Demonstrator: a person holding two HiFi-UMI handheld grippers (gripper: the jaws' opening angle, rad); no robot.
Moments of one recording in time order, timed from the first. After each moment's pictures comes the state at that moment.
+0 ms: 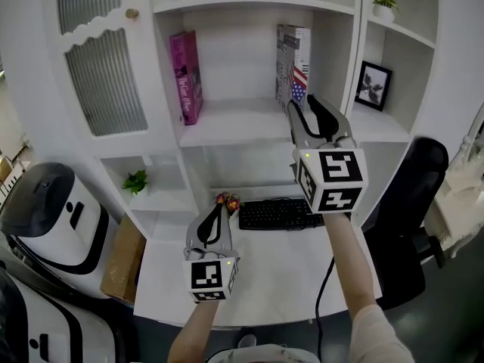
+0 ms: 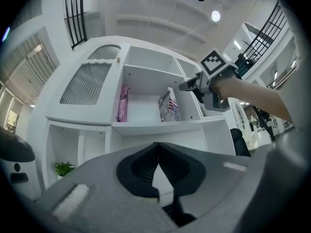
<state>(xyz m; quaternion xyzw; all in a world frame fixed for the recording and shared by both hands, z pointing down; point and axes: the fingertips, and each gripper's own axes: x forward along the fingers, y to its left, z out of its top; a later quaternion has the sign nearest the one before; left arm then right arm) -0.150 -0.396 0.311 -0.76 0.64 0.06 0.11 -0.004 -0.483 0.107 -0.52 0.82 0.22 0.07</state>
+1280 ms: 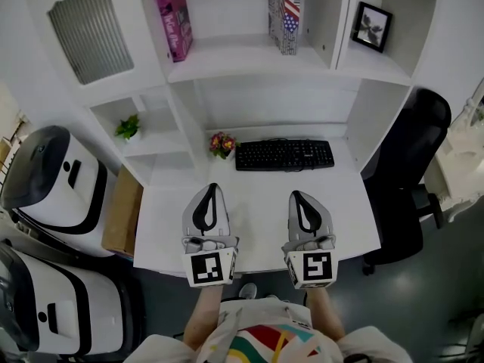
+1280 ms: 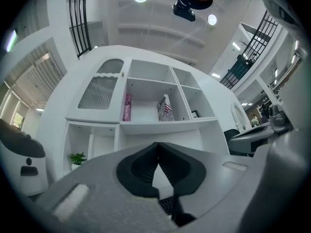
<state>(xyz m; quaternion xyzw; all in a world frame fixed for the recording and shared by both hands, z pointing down) -0.133 -0.306 0.350 -0.74 0.66 0.08 0.13 0.034 -0.315 0.383 -0.52 0.84 0.11 0.01</state>
